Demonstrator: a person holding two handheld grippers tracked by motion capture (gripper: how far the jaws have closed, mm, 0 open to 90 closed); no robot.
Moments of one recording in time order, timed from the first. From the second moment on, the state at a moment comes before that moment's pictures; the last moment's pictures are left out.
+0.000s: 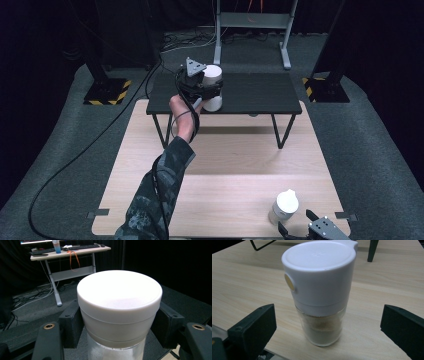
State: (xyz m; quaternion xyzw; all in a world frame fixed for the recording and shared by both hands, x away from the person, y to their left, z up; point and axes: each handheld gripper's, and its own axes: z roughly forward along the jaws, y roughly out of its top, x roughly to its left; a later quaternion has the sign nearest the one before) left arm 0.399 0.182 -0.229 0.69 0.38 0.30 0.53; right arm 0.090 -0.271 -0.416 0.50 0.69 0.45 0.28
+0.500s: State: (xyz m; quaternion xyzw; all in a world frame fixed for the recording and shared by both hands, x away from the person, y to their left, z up) left arm 0.394 0.177 -0.210 0.72 0.40 0.30 0.48; right arm 0.092 -0.269 -0.415 0.50 0.69 0.45 0.28
